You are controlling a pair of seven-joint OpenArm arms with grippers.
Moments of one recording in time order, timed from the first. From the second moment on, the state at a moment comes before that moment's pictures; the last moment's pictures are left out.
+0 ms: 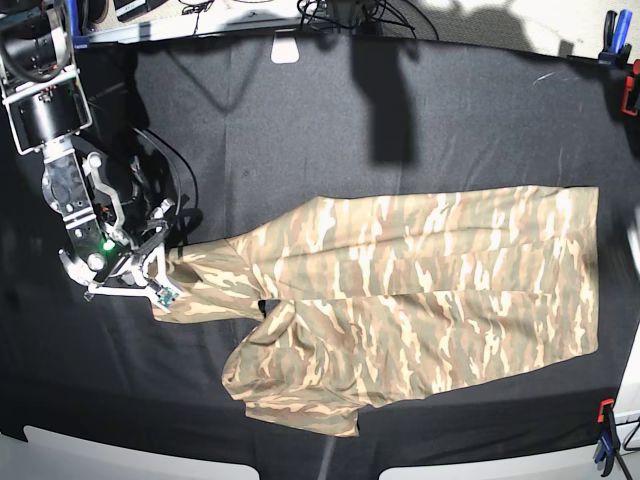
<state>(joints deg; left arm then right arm) -34.9 -41.5 -0.6 25.2 -83.7 -39.9 62.8 18.9 32.6 -21.6 77.0 6.4 27.3 -59.2</state>
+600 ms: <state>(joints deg) -38.5 -25.6 -0.6 25.2 -39.6 -39.9 40.6 18.9 32.4 -21.6 77.0 8.9 27.2 -59.8</state>
